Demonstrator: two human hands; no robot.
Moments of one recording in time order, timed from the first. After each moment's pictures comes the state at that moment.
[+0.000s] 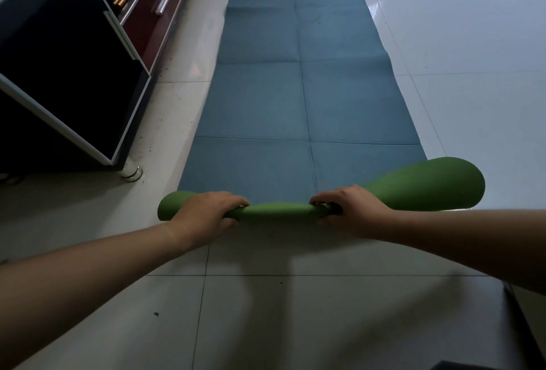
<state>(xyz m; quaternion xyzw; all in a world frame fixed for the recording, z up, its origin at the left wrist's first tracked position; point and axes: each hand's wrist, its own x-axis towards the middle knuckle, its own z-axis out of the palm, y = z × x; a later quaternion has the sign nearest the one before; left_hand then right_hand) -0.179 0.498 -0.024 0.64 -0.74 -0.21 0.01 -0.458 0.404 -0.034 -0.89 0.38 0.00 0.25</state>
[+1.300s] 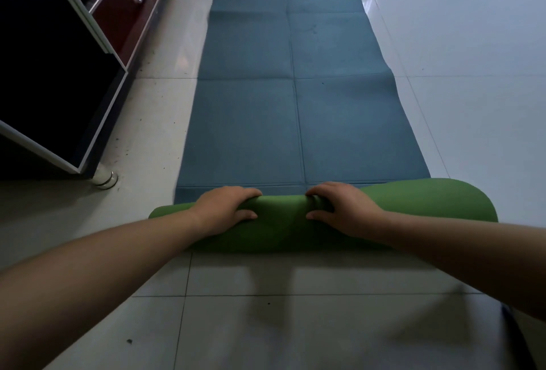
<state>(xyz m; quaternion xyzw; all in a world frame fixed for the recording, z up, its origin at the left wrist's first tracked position) -0.200 0.426 -0.067 0.63 -0.73 -0.26 -0.03 -0.455 0.367 -0.059 -0.87 0.43 0.00 0.24</state>
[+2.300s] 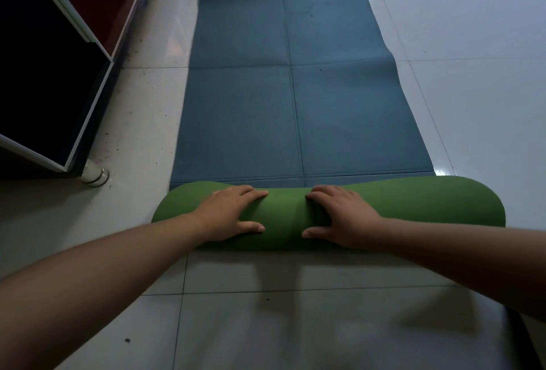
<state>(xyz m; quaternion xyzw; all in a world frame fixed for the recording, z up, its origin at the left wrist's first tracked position) -0.210 0.430 -0.086 0.60 -0.75 -0.26 -0.07 -0.460 0.383 -0.070 -0.88 0.42 0.09 0.23</state>
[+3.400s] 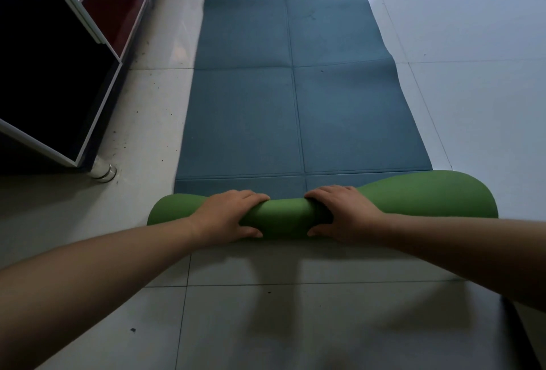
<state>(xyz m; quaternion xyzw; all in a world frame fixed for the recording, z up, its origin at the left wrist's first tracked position) -0.209 0.447 -0.080 0.57 -0.78 -0.24 -0.05 -0.462 0.384 -0.067 -0.89 0.38 0.08 0.21</state>
